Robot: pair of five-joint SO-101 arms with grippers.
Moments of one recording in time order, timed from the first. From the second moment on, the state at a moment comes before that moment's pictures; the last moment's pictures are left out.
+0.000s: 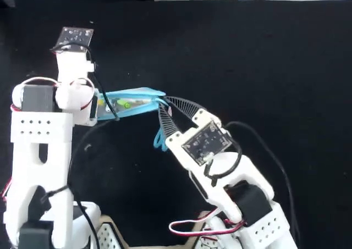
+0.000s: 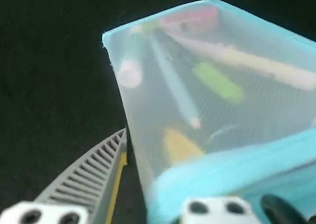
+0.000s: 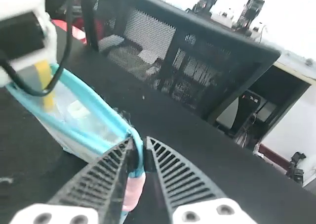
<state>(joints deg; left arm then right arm) -3.5 -27.4 11.7 91.9 -7.0 -30.8 -82.6 64.6 37.1 17.2</state>
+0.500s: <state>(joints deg) -3.5 -45.8 10.6 92.6 -5.6 -30.7 -59.3 48.2 37.9 17.2</state>
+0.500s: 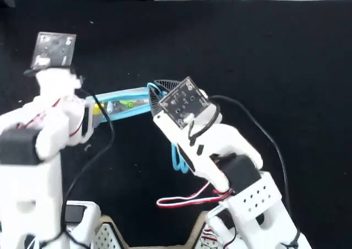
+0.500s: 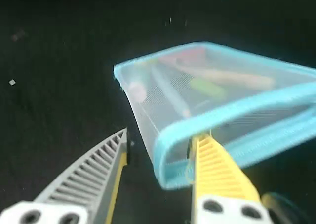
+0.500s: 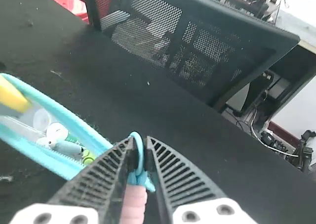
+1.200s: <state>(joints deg) -3.5 -66.3 17.6 96.0 -16.2 -30.7 -51.7 26.2 53.5 21.3</state>
